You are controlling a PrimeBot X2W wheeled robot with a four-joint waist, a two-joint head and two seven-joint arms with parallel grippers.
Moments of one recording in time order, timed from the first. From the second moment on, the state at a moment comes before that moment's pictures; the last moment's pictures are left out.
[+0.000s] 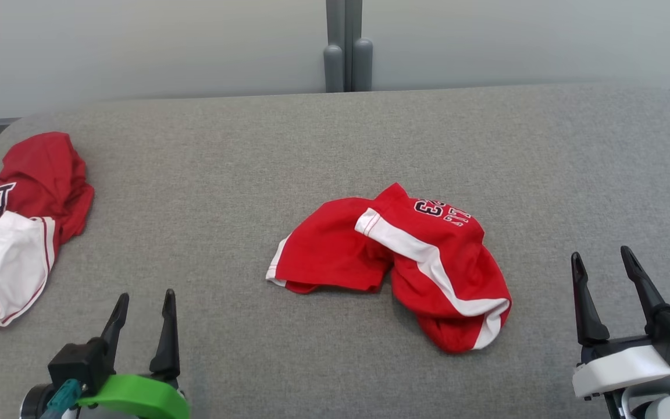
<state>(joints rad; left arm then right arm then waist) -0.06 0.32 -0.35 0.21 -0.55 0.15 -0.26 0.03 -0.12 -0.09 0.03 0.05 0.13 -0.26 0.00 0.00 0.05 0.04</state>
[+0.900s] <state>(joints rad) 0.09 0.16 0.03 0.25 -0.30 -0.13 -0.26 0.07 -0.09 -0.14 0.11 0.03 0.13 -0.26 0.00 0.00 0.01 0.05</state>
